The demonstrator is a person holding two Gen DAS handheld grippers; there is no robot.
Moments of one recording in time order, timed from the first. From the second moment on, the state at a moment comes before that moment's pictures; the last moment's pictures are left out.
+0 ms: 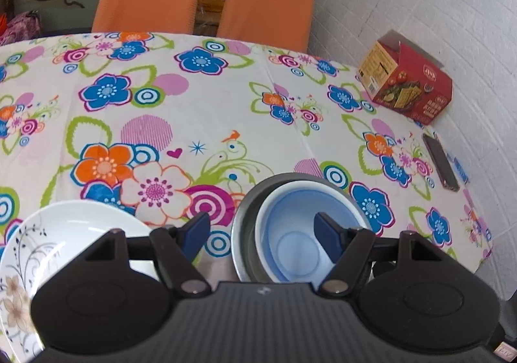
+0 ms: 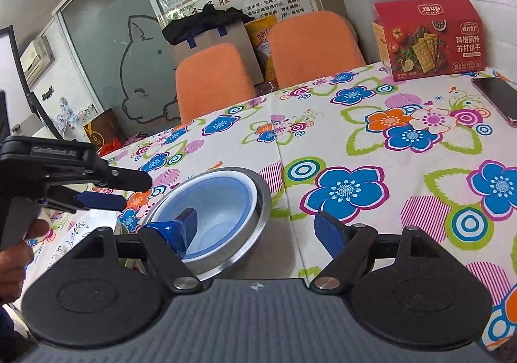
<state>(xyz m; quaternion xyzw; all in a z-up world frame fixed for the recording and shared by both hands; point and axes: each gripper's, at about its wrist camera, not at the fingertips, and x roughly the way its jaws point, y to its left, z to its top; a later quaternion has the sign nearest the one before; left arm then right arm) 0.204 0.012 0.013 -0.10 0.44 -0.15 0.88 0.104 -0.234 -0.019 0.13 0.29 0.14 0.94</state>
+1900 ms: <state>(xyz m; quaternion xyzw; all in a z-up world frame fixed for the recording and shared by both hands) 0.158 -0.003 0.037 -0.02 0.38 -0.11 0.92 0.105 -0.215 0.006 0.10 0.27 0.06 0.96</state>
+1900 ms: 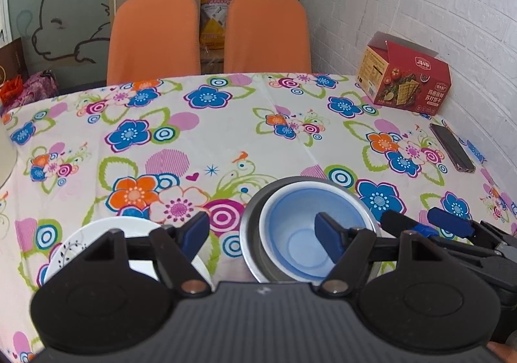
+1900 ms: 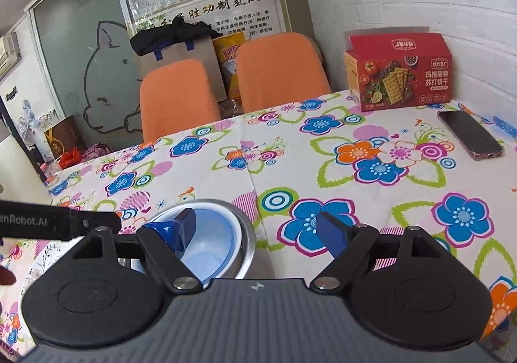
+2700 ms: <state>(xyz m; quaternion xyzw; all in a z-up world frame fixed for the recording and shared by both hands) 0.243 -0.024 -0.031 0.03 0.48 -0.16 0.86 0.162 -0.176 -0.045 0.03 0.38 0.11 0.92</state>
